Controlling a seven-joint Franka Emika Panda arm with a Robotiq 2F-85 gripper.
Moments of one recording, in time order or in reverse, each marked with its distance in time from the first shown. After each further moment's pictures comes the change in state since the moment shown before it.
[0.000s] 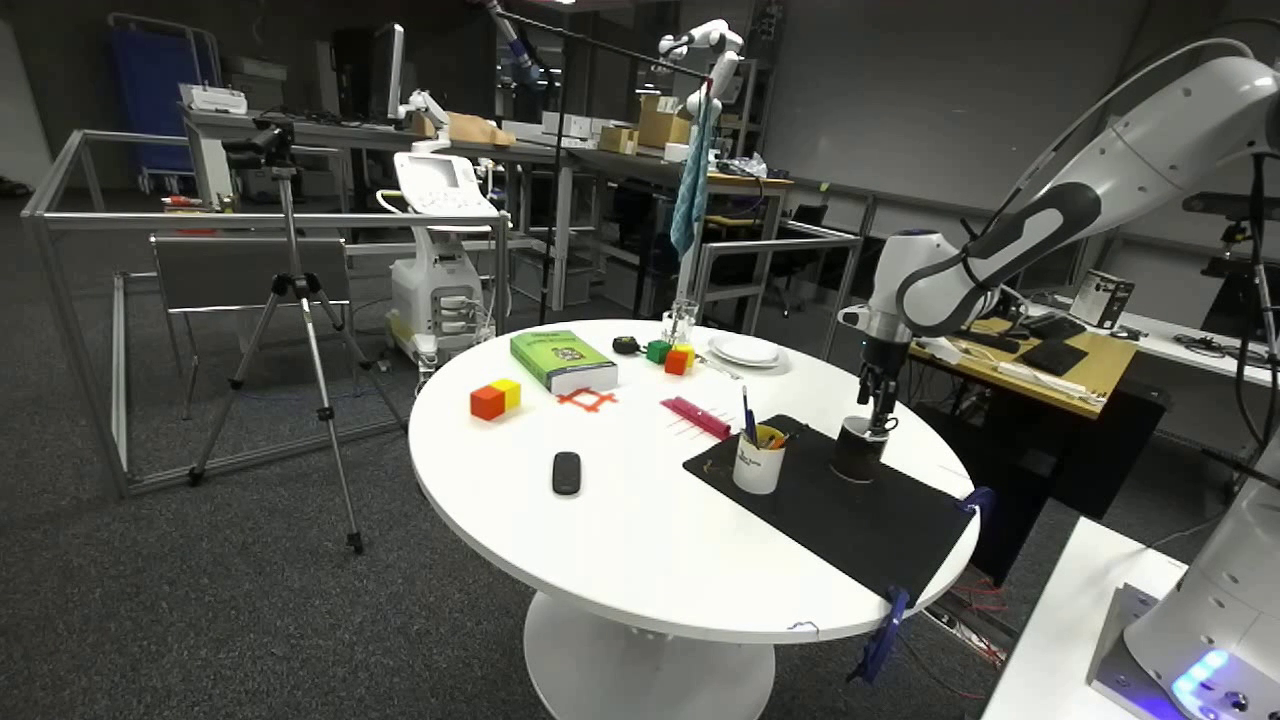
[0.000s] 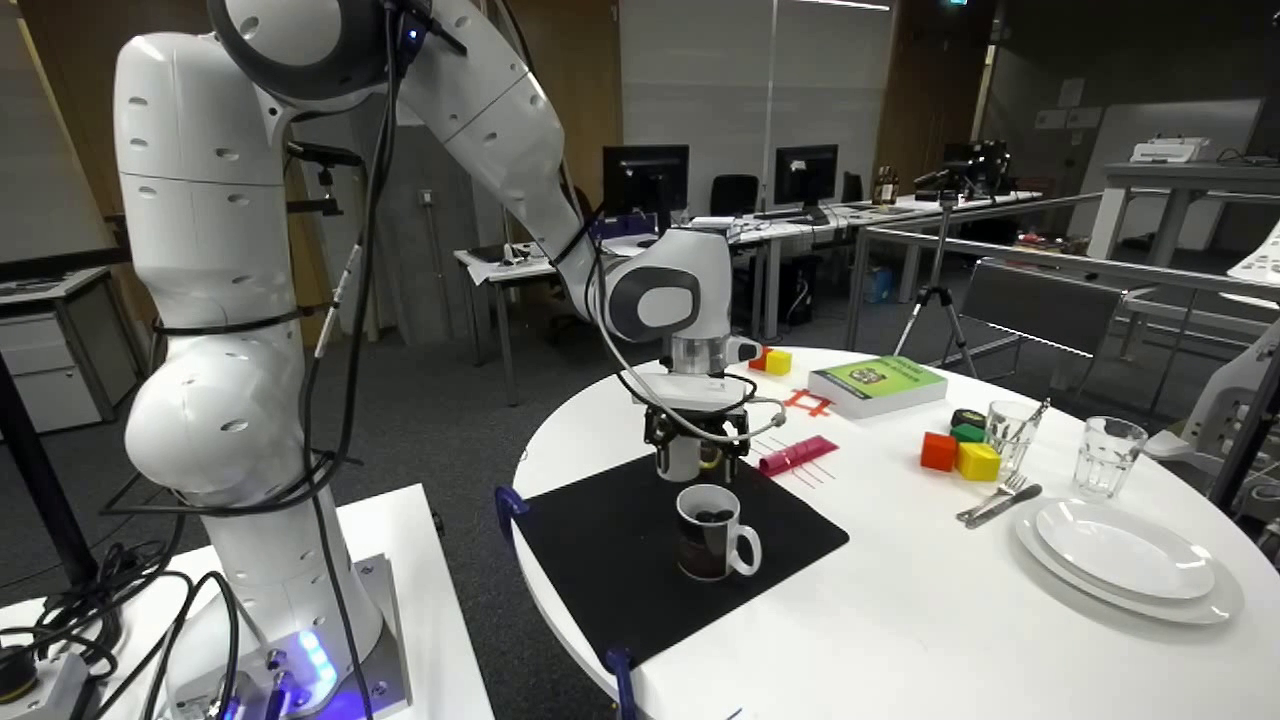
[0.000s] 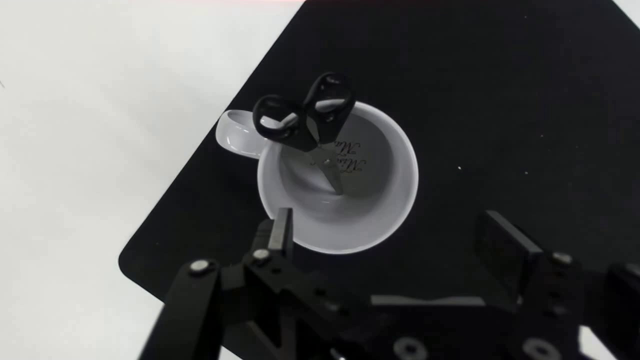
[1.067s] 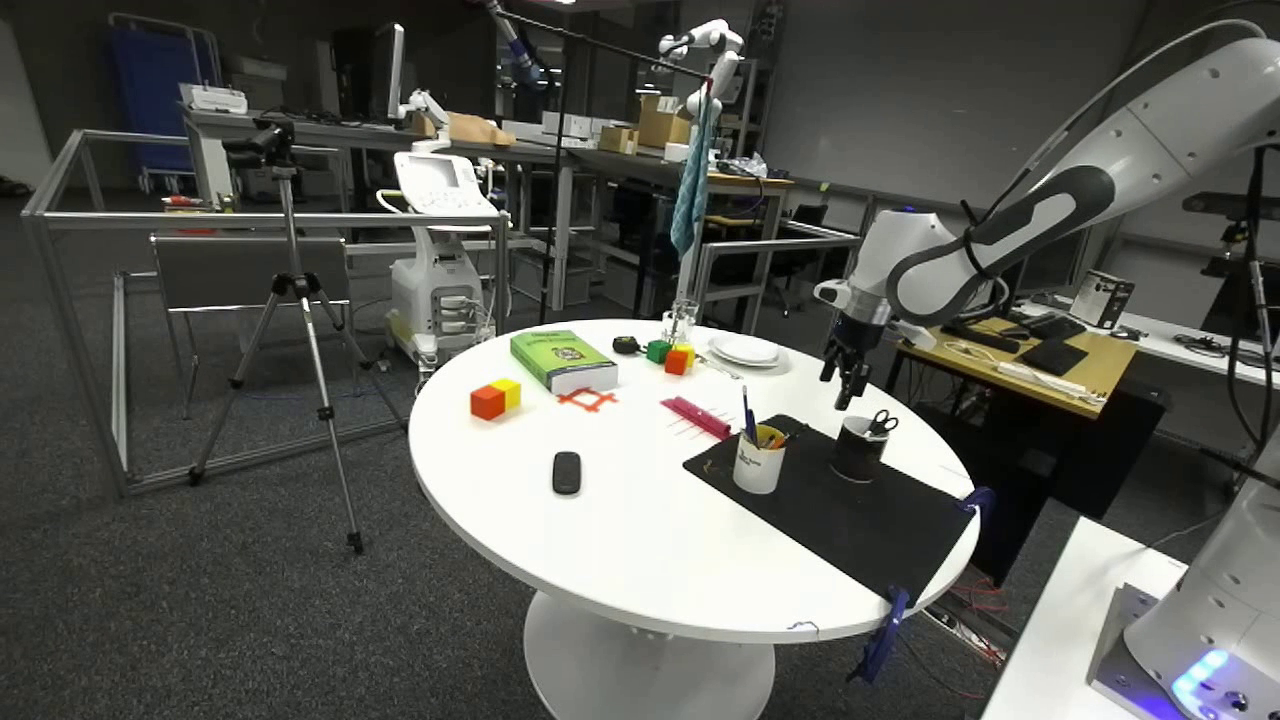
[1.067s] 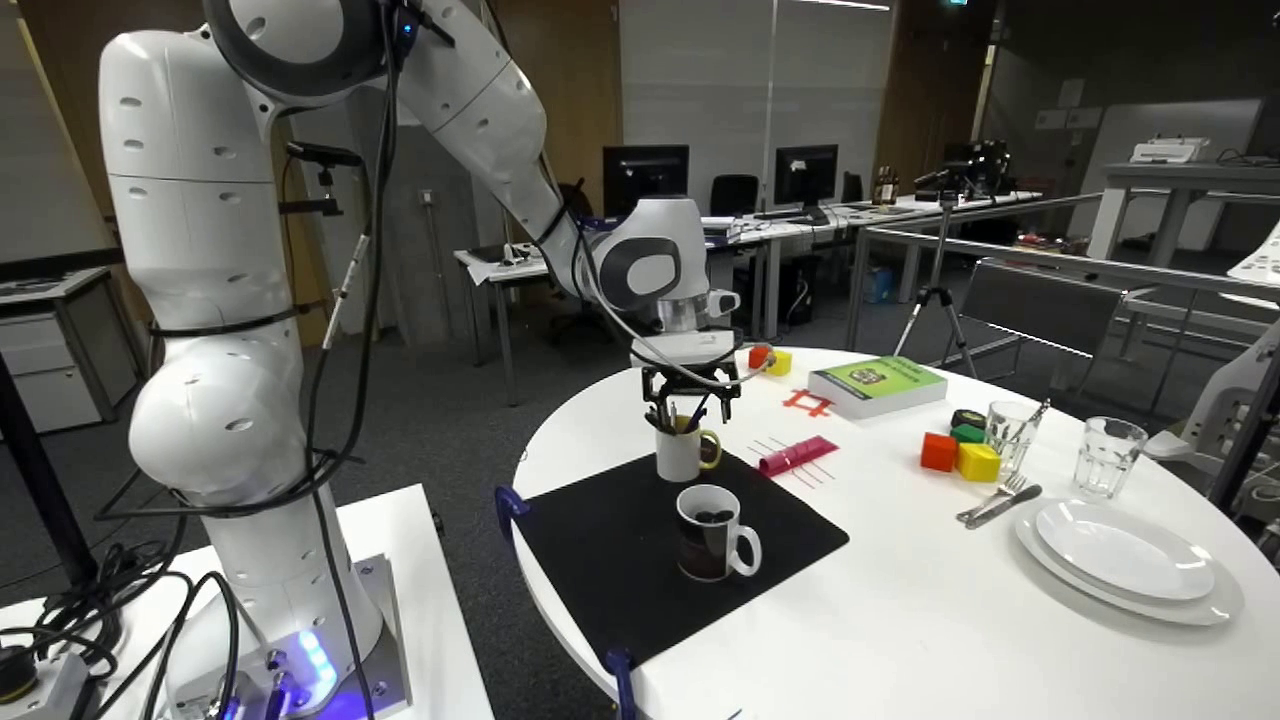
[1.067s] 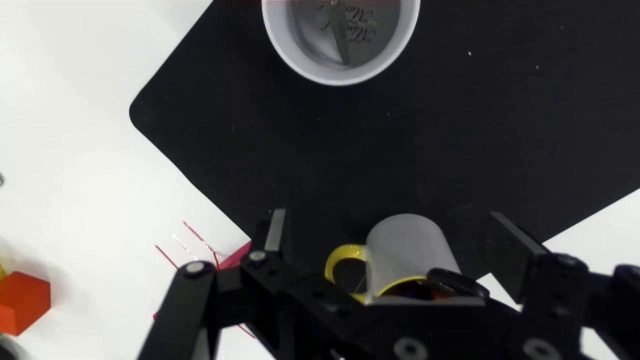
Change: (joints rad) arm 0.027 -0.039 0.106 0.029 0.003 0.082 -0.003
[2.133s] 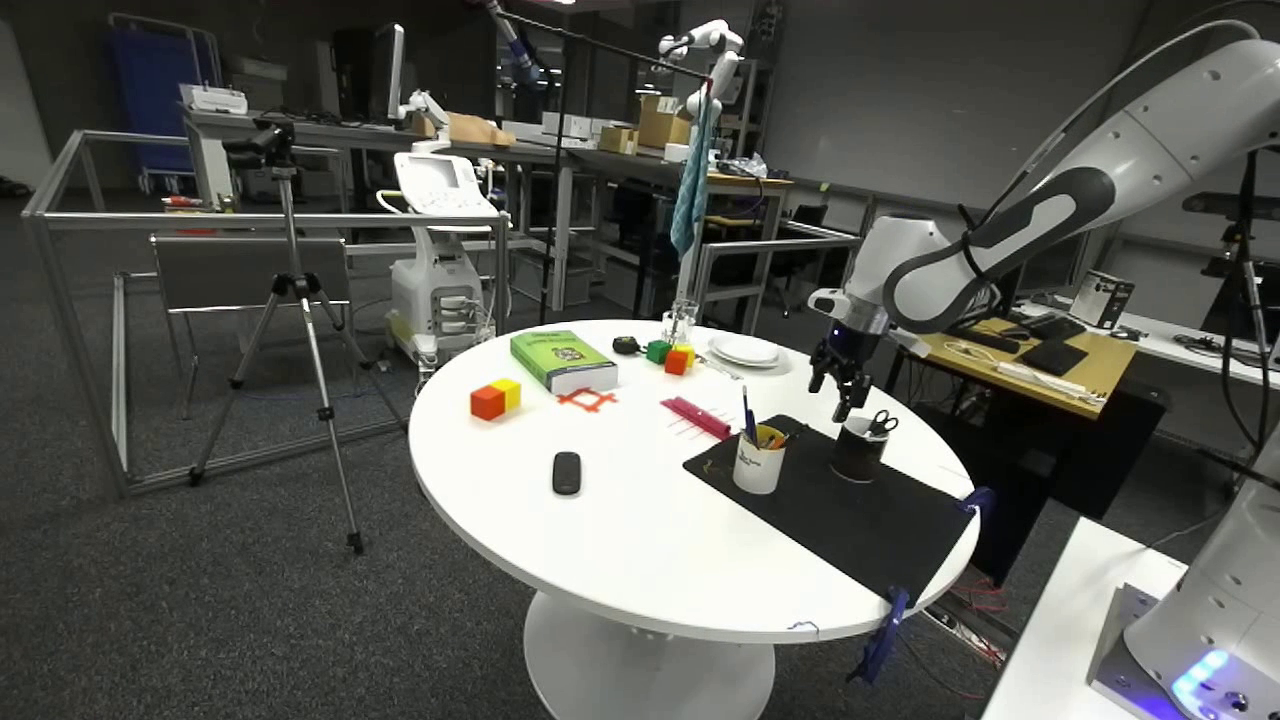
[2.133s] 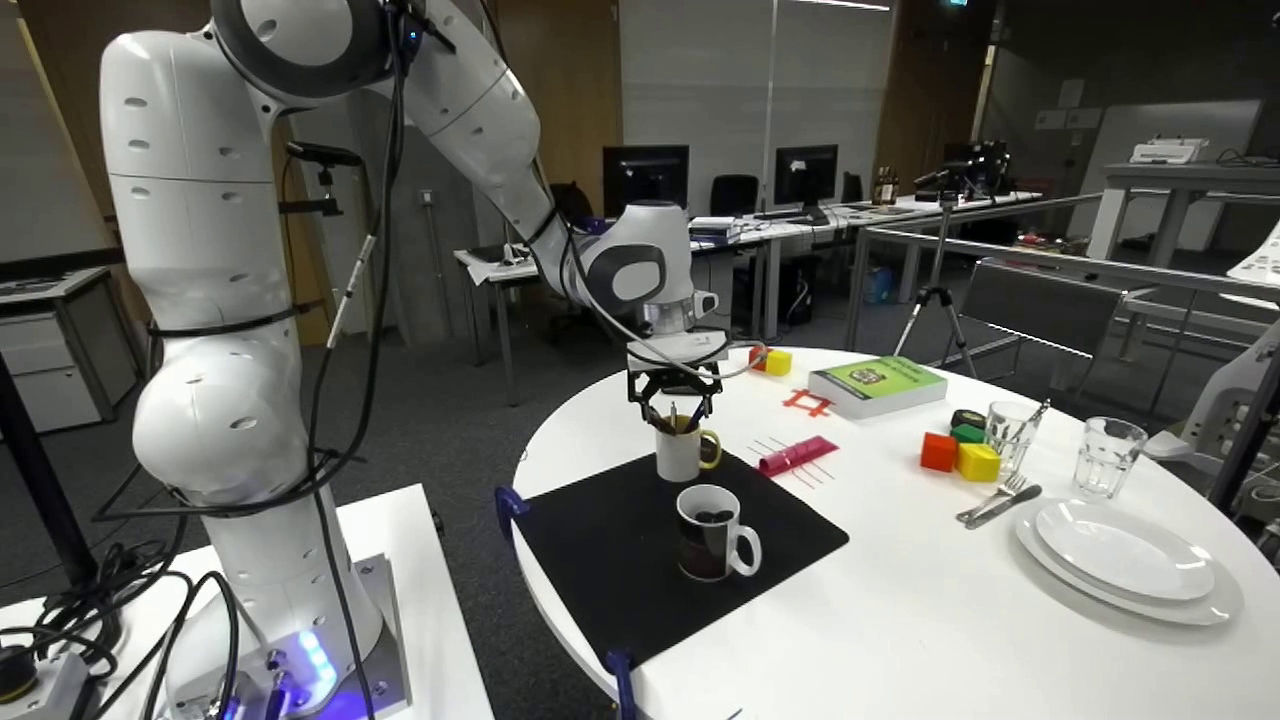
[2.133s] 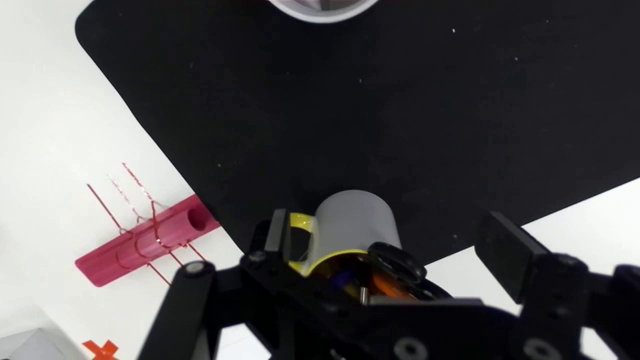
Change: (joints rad) arm 0.021 0.003 0.033 -0.028 0.085 0.026 -0.206
